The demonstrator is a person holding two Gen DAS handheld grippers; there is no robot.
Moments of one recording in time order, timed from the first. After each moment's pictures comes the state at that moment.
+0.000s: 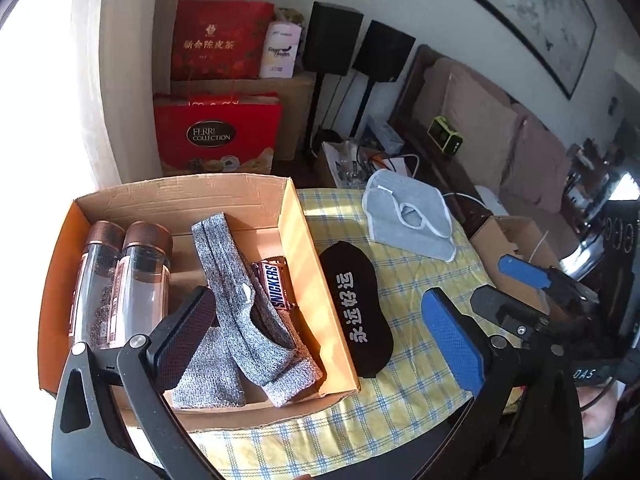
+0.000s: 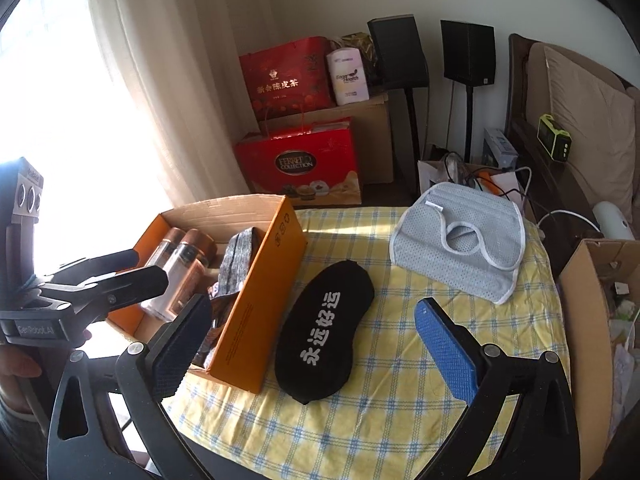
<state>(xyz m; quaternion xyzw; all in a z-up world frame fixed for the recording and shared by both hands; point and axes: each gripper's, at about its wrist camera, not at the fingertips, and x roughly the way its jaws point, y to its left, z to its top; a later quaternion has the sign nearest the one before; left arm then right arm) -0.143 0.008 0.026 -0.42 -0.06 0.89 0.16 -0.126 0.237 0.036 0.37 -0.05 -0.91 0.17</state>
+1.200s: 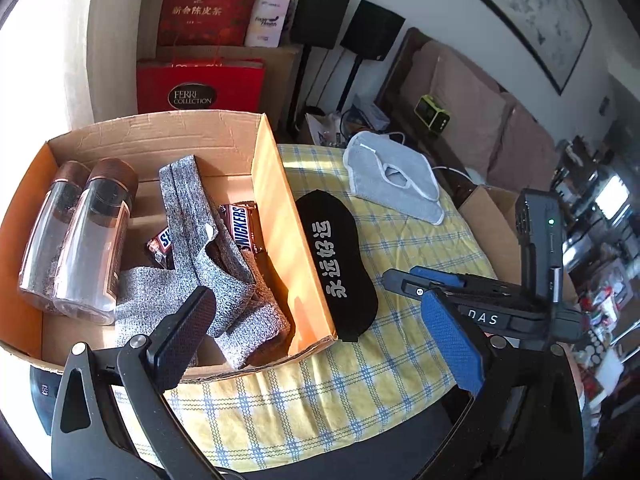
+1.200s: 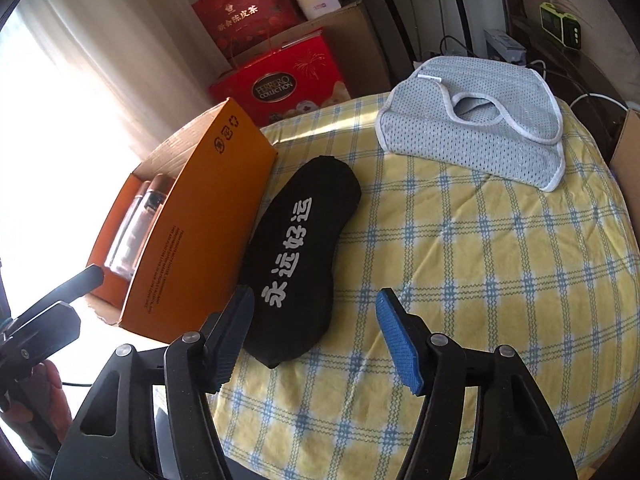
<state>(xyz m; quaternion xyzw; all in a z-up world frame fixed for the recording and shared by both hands) -0.115 0.027 -0.027 -0.43 -0.08 0.88 0.19 -0.155 0.257 -0.076 0.47 -0.13 -0.85 0.20</state>
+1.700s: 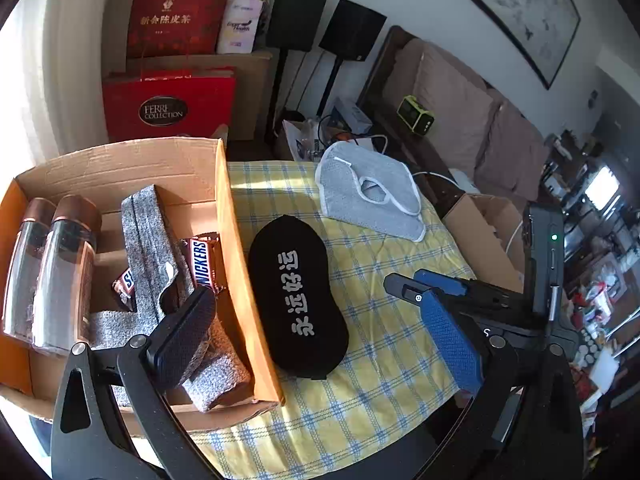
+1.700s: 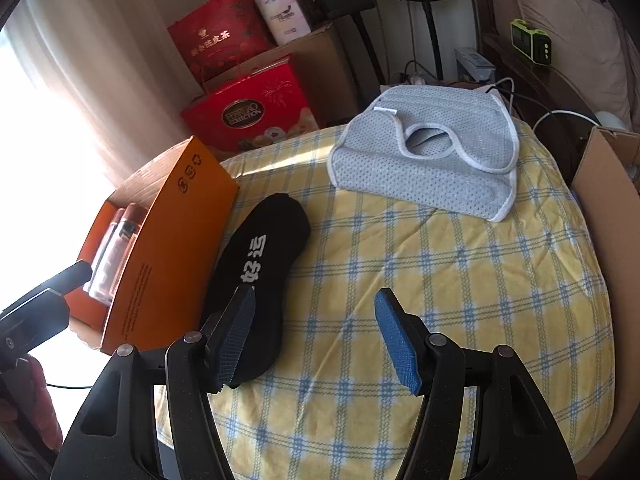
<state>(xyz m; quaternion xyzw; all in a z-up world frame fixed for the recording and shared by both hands) -0.152 0.063 -0.012 -0.44 -0.08 0.87 0.22 -0.166 0.293 -0.058 0.45 -0.12 -0.87 0.14</state>
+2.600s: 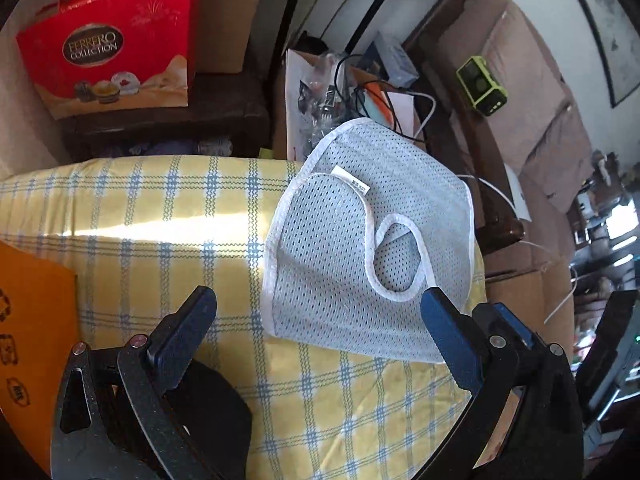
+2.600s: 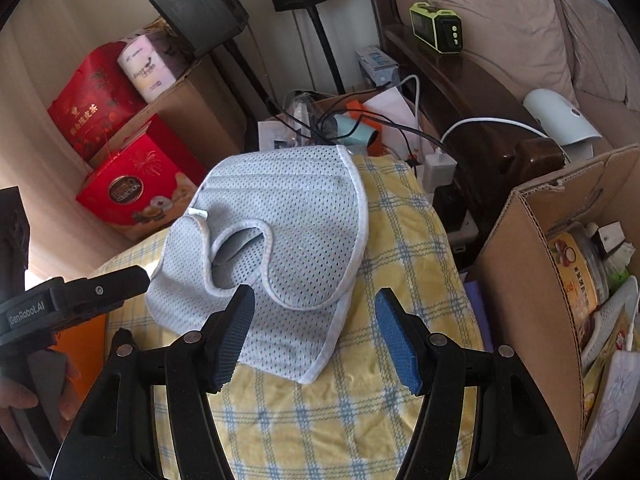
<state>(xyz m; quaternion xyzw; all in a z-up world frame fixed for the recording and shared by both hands) -0.346 0.189 -0.106 -0.58 -0.13 0.79 0.15 -0.274 0.424 -0.073 0.46 -0.16 -0.87 0.01</state>
